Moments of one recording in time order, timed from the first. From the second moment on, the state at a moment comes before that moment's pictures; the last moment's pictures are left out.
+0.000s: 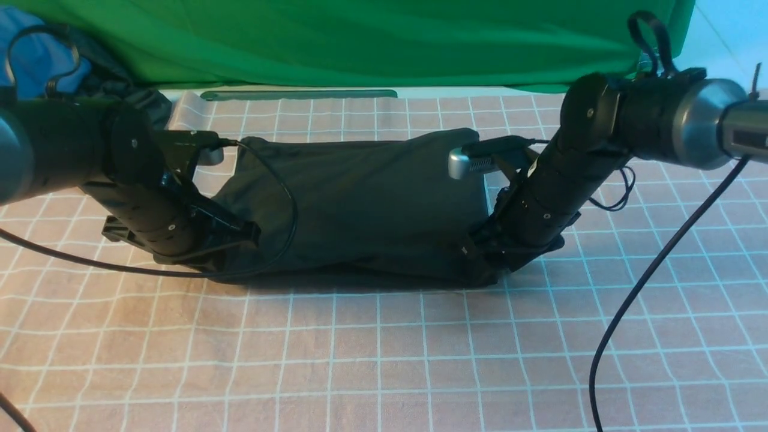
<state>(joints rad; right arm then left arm) 0.38 2.05 -1.44 0.36 0.83 -0.29 -0.12 1.74 -1.08 -0.01 0.66 -0.02</state>
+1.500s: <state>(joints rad) 0.39 1.46 -1.21 0.14 1.13 -0.17 -0.12 1.45 -0.95 0.02 1.08 -0.26</state>
